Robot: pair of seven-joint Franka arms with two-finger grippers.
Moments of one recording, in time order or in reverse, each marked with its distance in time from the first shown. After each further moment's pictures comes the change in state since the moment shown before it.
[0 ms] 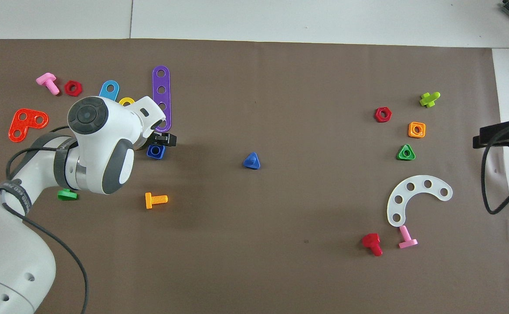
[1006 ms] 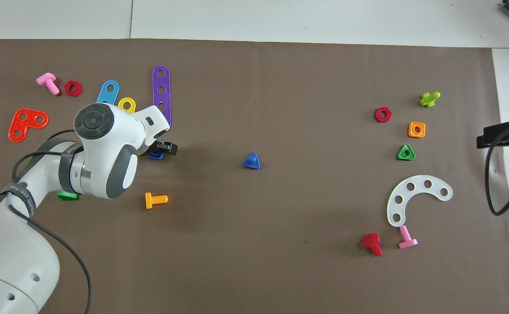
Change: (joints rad) left arm -0.004 0.000 0.000 -0.029 0.001 -0.002 0.099; right arm 0.000 0.004 0.002 0.006 -0.015 -0.002 0.000
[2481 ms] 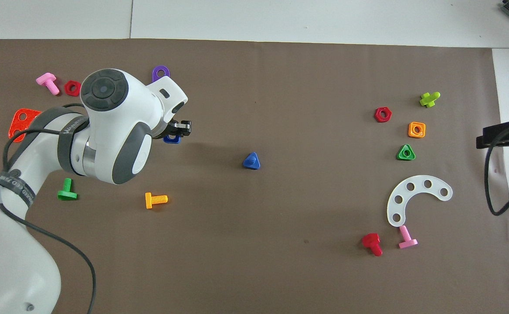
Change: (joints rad) left arm -0.108 -0.019 0.000 0.255 0.000 -0.254 -0.274; right arm 0.000 0.000 0.001 0.000 0.000 -0.001 0.000
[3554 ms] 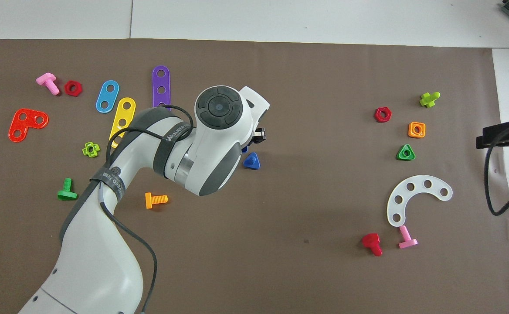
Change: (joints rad) left arm -0.247 0.169 0.003 0.216 0.000 -0.048 -0.373; right arm 0.000 0.000 0.000 0.000 0.000 0.000 0.000
